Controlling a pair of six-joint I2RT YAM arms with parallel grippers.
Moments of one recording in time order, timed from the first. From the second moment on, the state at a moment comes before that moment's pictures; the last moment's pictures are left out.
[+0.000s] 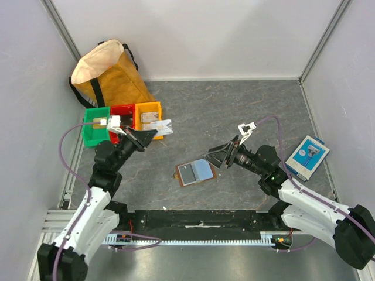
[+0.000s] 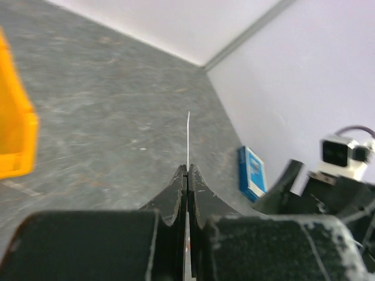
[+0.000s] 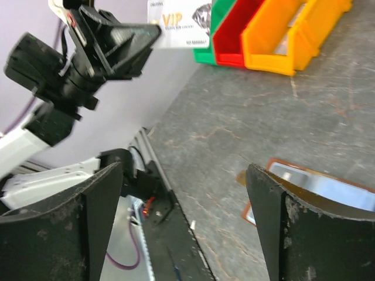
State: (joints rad) left arm -0.31 0.68 0.42 0.33 0.29 -0.79; right arm 0.65 0.92 0.37 0.62 -0.39 0.81
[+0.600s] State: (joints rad) left arm 0.07 1.25 0.78 0.11 0.39 -0.70; right arm 0.65 0.91 0.38 0.39 -0.36 0.61
